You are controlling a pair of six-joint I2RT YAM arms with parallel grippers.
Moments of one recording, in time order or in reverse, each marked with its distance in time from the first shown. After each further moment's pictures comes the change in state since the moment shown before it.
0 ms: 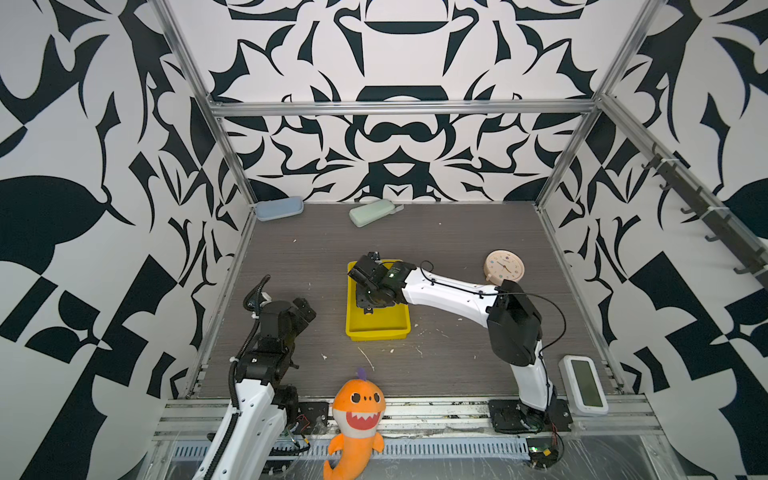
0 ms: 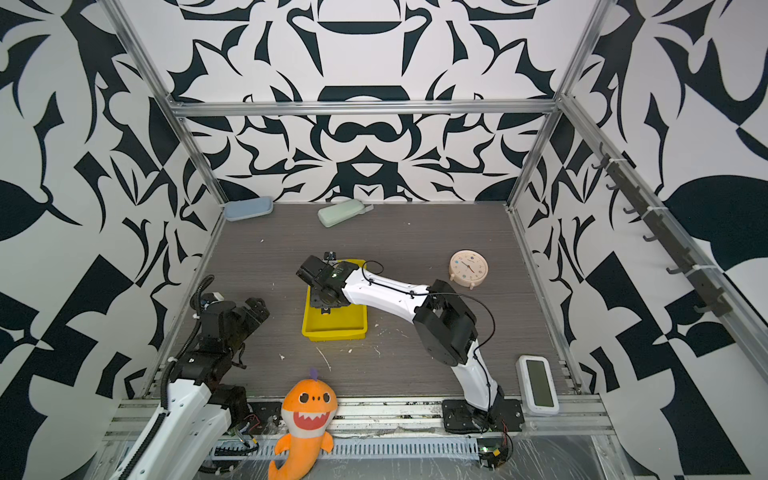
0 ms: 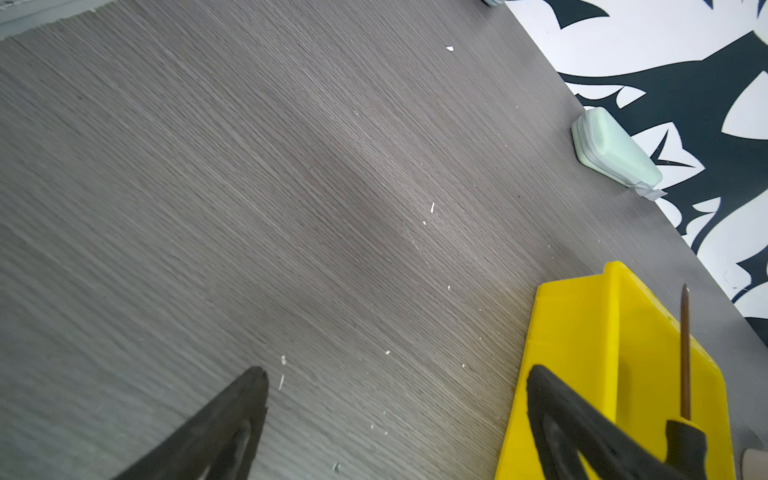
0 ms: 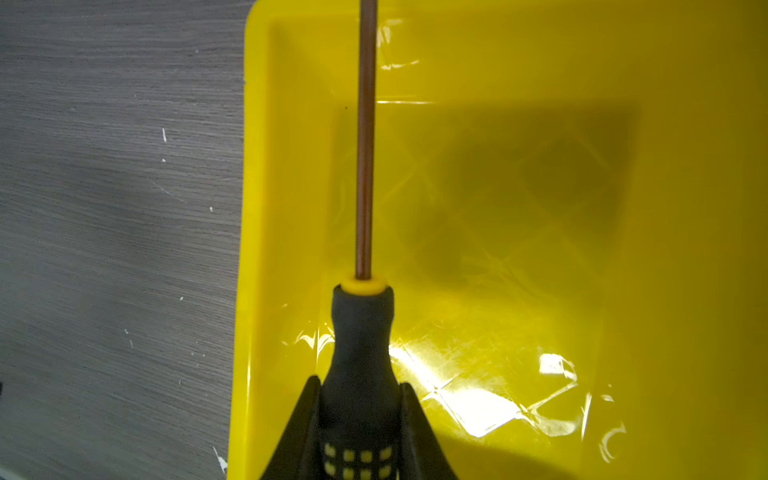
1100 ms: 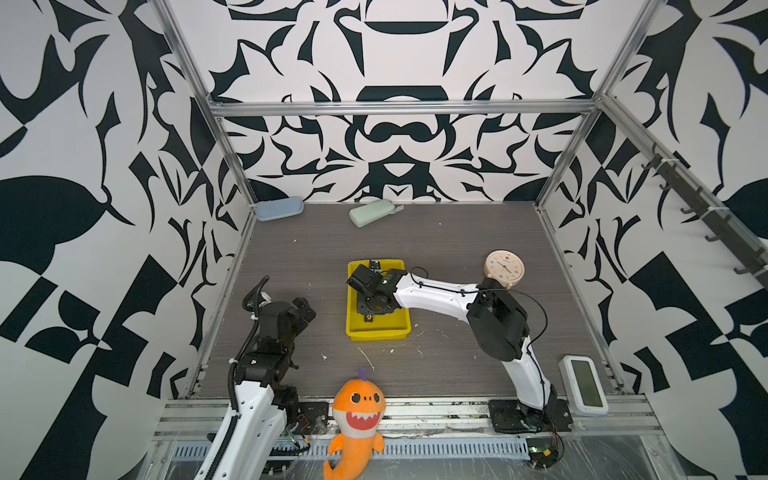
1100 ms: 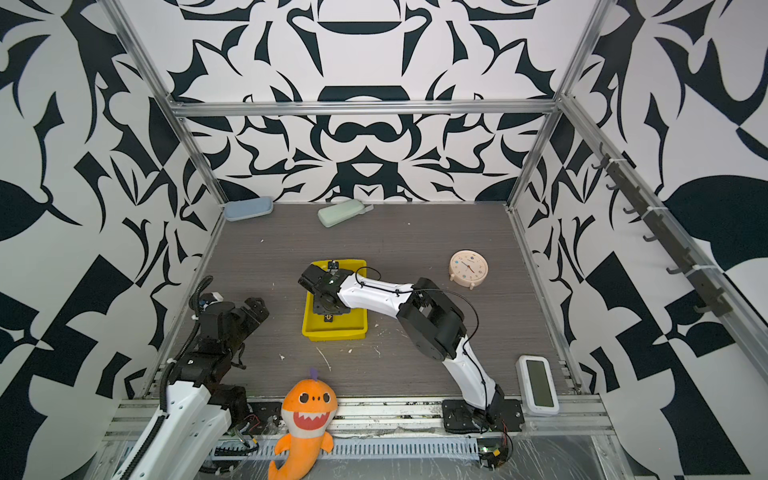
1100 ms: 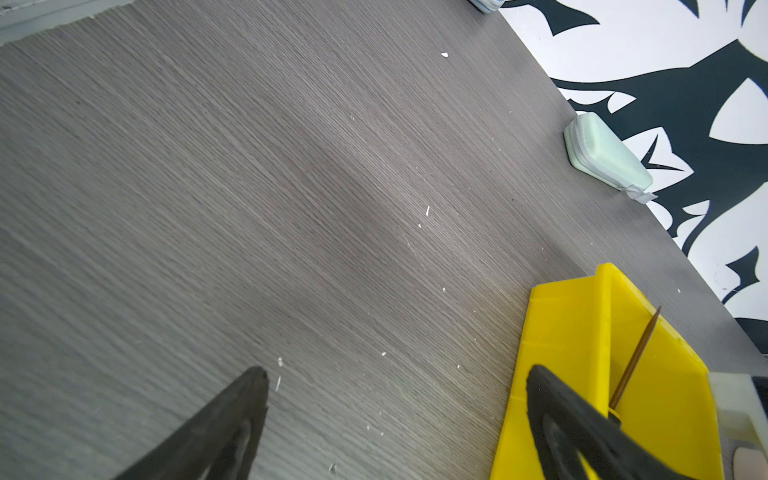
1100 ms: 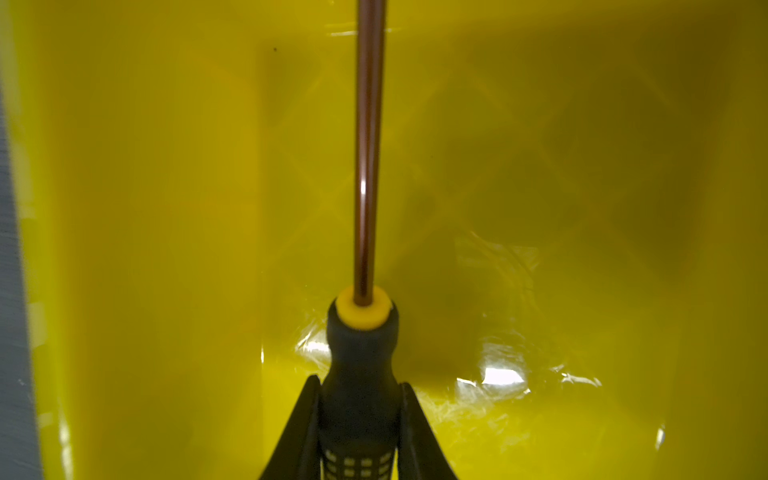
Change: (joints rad) left arm 0.000 -0.016 0.000 -0.001 0.001 -0.001; right arm -0.003 0.097 -0.034 0.057 -0.004 0.037
